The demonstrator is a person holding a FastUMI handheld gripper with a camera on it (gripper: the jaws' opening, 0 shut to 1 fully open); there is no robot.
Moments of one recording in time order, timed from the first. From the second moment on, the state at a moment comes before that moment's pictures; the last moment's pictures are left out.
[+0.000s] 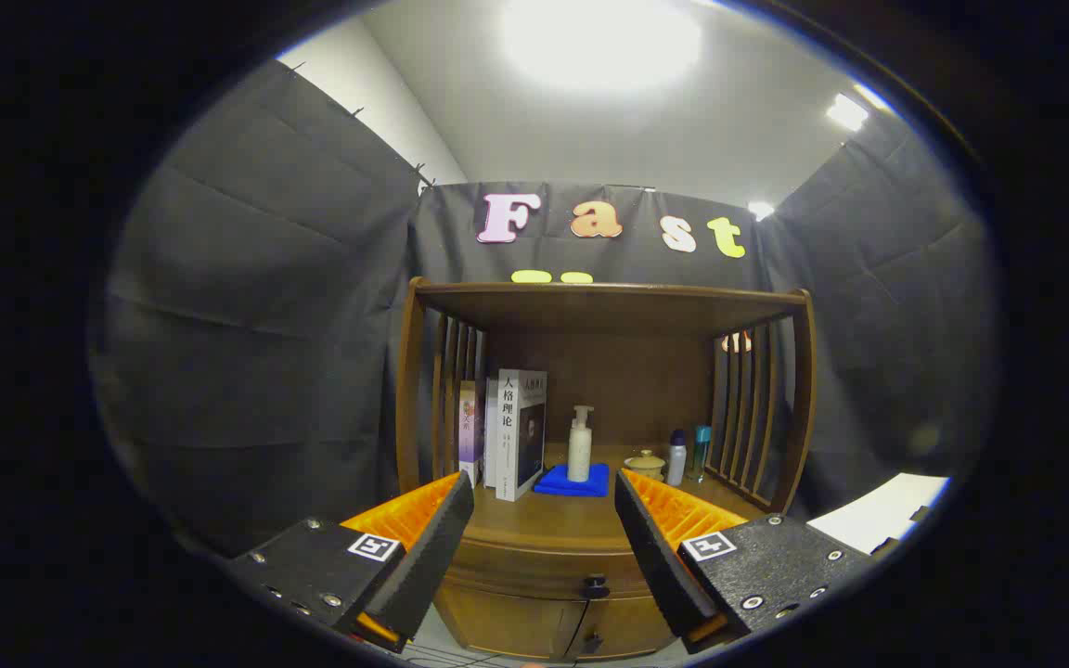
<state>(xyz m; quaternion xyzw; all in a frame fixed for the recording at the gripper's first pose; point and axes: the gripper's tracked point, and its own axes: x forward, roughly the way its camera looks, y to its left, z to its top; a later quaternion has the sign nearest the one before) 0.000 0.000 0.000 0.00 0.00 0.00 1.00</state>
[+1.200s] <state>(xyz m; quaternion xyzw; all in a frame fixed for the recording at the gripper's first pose) 0.014 -0.008 -0.046 0.06 0.05 0.02 1.00</state>
